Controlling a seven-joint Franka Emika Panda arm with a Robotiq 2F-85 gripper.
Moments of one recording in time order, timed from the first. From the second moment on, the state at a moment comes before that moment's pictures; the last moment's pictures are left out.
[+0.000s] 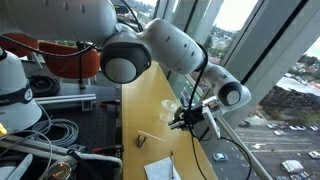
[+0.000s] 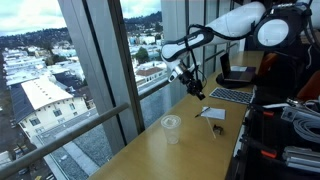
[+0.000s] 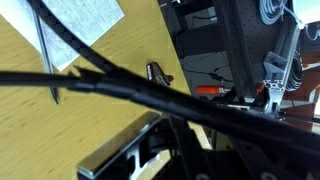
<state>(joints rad) -0.10 1.35 0.09 -0.55 -0.07 1.11 -1.22</state>
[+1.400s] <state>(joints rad) 0.09 1.49 0.01 -0.49 -0.16 1.24 -1.19</state>
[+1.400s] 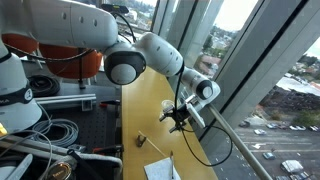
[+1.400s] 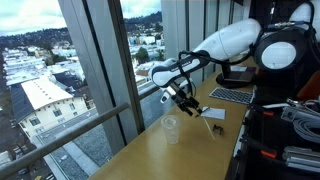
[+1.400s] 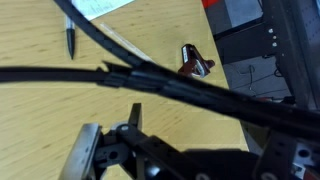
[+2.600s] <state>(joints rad) 0.20 1.48 -0.01 -0.47 -0.24 1.64 -1.15</state>
